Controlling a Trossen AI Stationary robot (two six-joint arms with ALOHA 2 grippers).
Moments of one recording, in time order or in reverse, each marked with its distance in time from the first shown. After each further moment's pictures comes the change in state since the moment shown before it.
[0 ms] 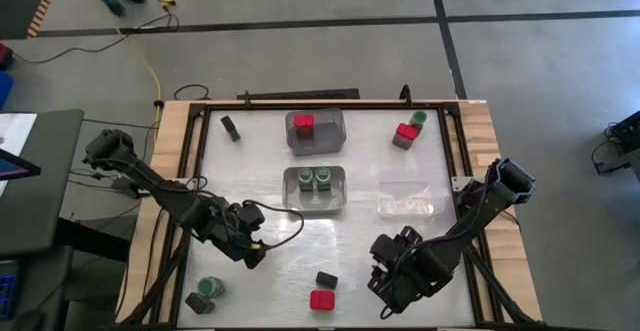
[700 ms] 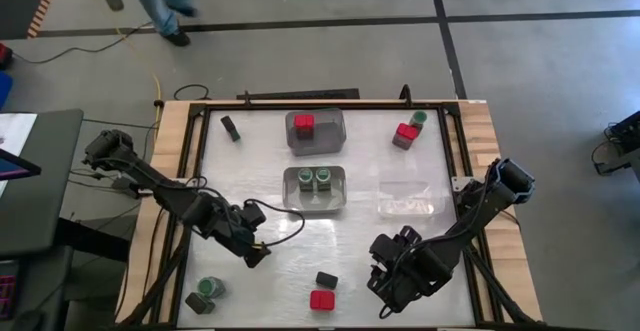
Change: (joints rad) left arm 0.020 -0.001 0.015 -0.029 0.118 -0.068; right arm 0.000 0.000 0.000 0.006 0.001 -0.016
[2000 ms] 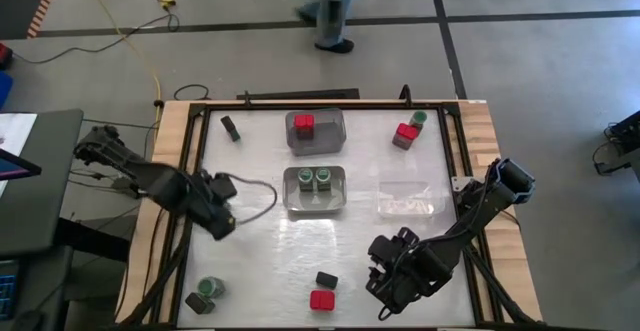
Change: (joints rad) left arm 0.077 -0.161 0.226 -0.709 -0.086 0.186; right arm 0.000 0.000 0.000 0.039 0.002 0.004
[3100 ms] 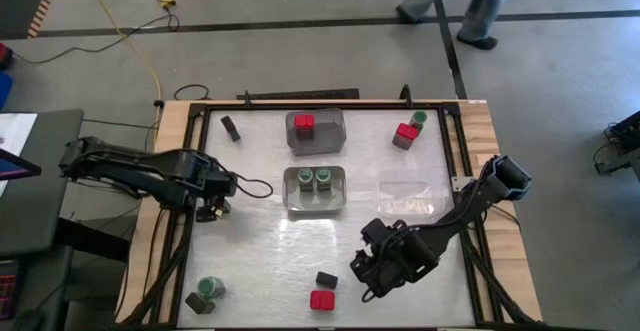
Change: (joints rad) left arm 0.397 -0.164 -0.467 0.154 0.210 0.832; right arm -0.100 0.000 0.000 0.039 0.053 0.142
